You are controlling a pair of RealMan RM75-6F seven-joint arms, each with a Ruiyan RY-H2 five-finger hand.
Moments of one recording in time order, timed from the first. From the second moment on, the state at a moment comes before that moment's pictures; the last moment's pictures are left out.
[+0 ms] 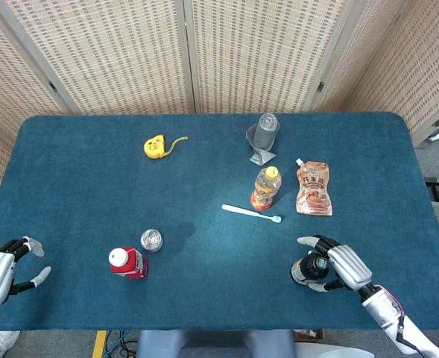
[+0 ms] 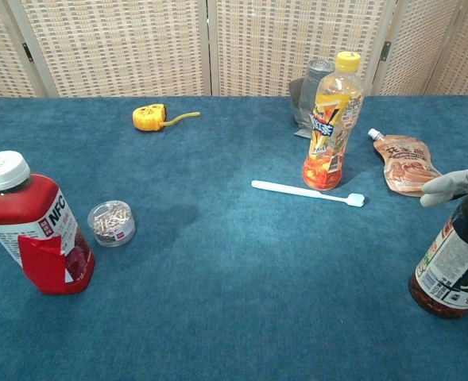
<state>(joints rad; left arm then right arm) -0.10 -1.14 -0.03 -1.54 1.57 1.53 -0.10 0.31 -1.33 -0.09 -1.36 -1.75 1.25 0.54</state>
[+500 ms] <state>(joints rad) -0.10 -1.13 -0.03 -1.55 1.56 1.52 -0.11 0.34 -1.40 -0.07 -1.30 -1.71 1.28 0.58</state>
